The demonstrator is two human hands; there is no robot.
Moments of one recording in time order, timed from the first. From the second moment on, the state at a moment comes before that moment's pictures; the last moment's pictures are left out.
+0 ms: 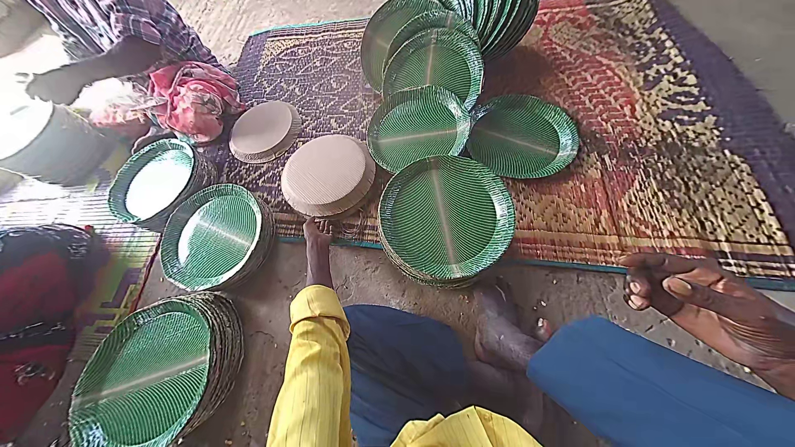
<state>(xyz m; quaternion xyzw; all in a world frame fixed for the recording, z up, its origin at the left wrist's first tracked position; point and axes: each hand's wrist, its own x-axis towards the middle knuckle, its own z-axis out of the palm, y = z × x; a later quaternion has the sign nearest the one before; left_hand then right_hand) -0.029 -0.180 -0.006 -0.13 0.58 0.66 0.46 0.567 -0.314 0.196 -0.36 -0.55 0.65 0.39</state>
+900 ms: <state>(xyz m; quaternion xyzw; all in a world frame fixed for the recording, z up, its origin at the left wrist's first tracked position) -0.030 -0.173 0.003 -0.08 0.61 0.65 0.45 0.575 -0.317 0.190 -0.37 -0.54 0.65 0.39</state>
